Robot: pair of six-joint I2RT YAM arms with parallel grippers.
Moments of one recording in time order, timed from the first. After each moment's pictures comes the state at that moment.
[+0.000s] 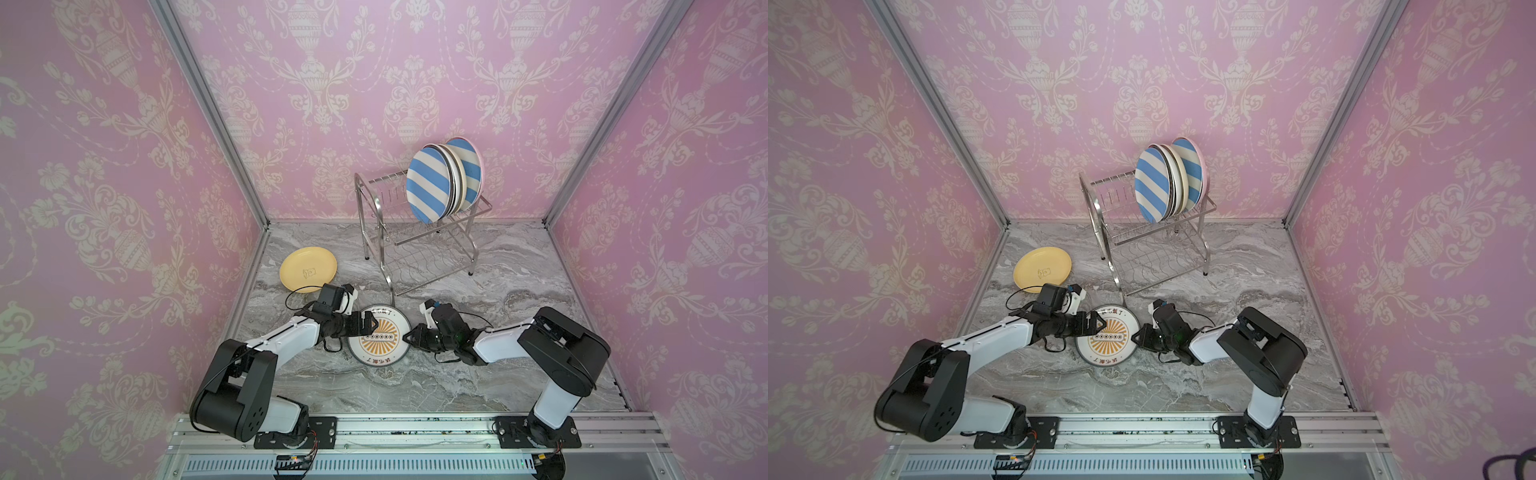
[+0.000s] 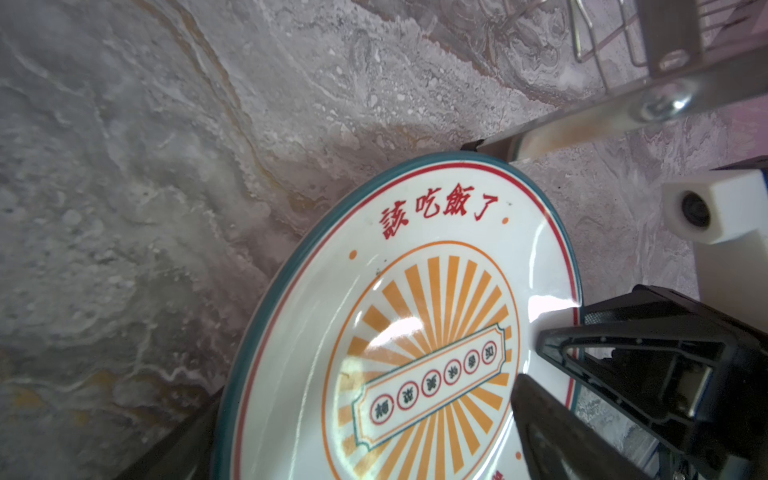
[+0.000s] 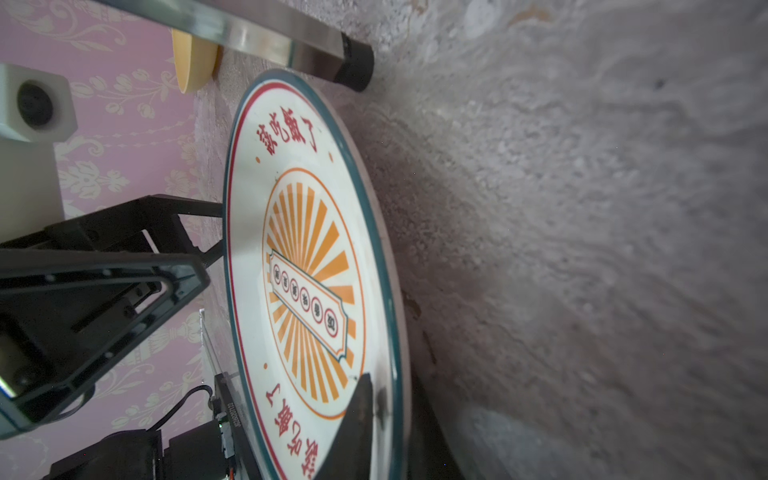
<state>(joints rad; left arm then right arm) -0.31 1.40 0.62 -0.23 0.38 -0.38 0.76 1.74 0.59 0.47 -0.31 1.02</state>
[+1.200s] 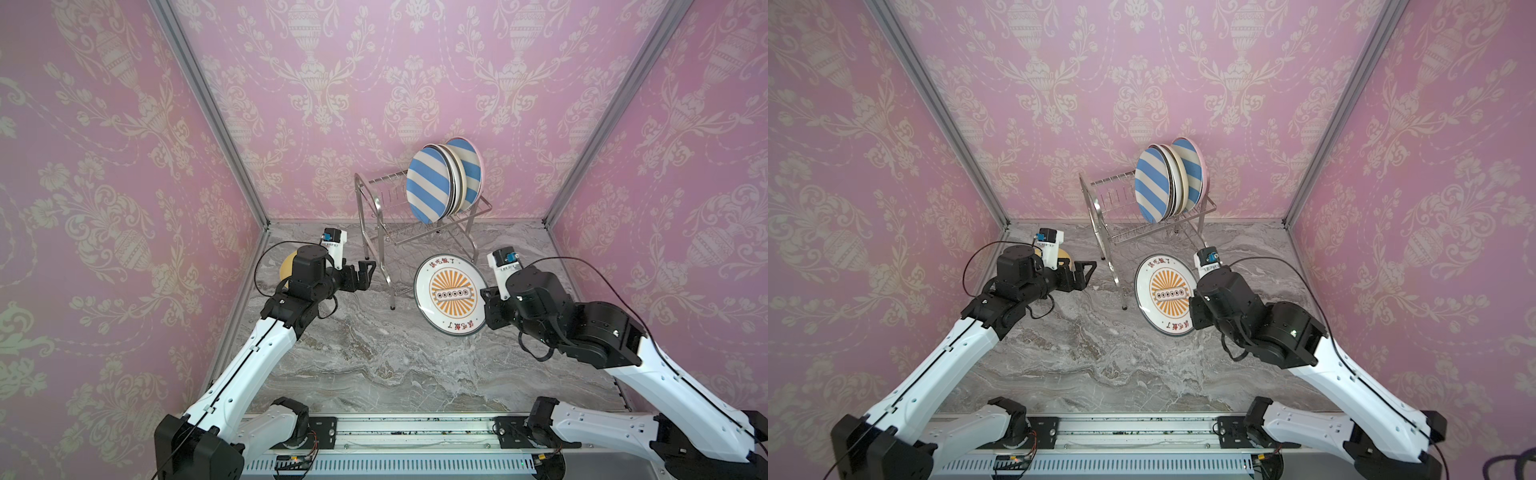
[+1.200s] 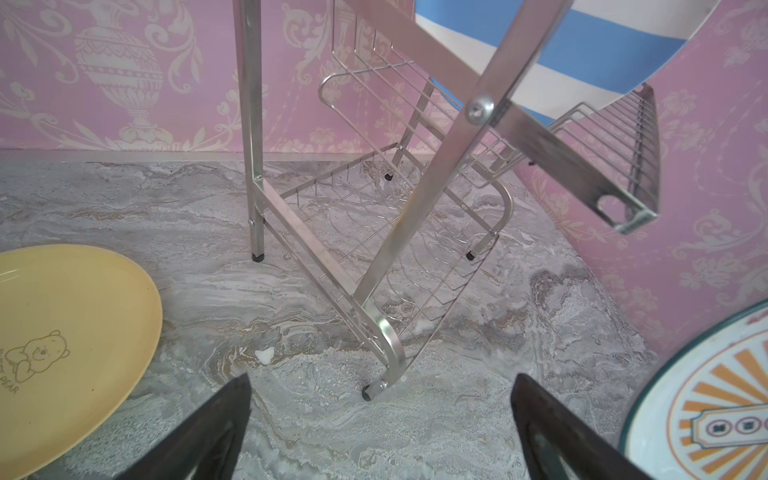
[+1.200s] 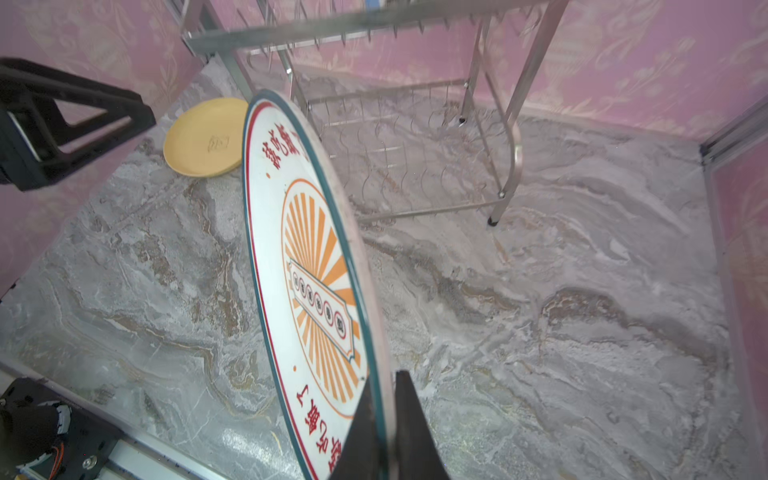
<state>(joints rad) -0.32 1.11 0.99 -0.28 0.24 -0.29 0.89 1.02 1.48 -1.12 0.48 0.39</state>
